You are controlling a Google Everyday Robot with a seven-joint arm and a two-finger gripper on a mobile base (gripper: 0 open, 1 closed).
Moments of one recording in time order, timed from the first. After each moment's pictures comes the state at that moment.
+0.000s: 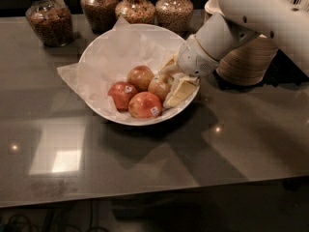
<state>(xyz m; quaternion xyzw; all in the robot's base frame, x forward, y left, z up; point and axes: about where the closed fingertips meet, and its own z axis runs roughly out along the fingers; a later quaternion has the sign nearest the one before) 0.561 -0.043 0.863 -0.74 0.60 0.17 0.25</state>
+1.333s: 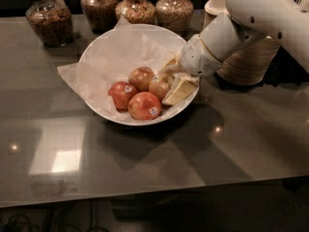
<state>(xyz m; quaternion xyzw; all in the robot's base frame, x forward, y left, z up) 0.557 -0.042 0.870 -0.73 0.60 0.19 0.28</state>
